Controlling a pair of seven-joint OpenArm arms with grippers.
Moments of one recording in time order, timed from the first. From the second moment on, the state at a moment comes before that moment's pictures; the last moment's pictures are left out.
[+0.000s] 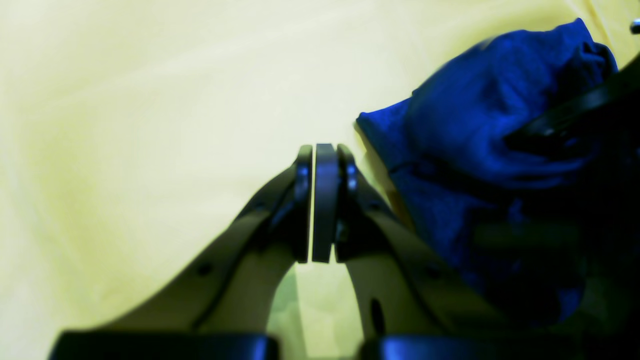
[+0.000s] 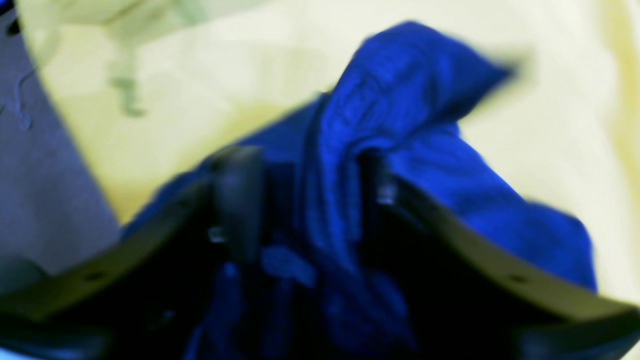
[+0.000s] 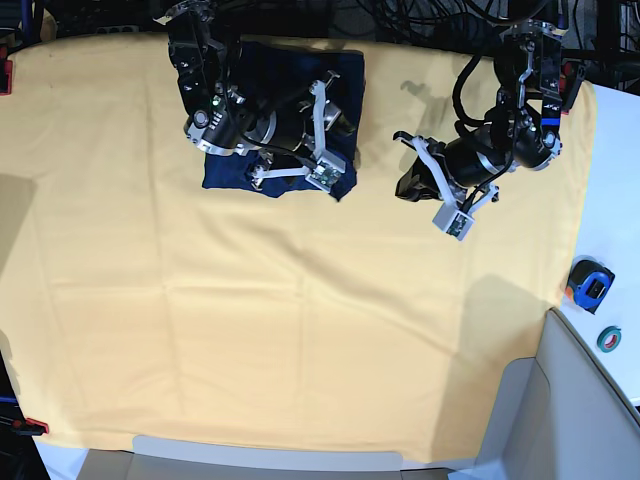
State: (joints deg) left arm 7.5 -18.1 0.6 107.4 -37.8 -19.8 58.7; right arm -6.8 0.7 -18.1 109.1 18.6 36.9 -70.7
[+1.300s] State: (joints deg) left arm 8.3 -18.0 0.6 107.2 -37.7 -19.8 58.7; right arm -11.4 -2.5 22.6 116.9 18.7 36.9 -70.6
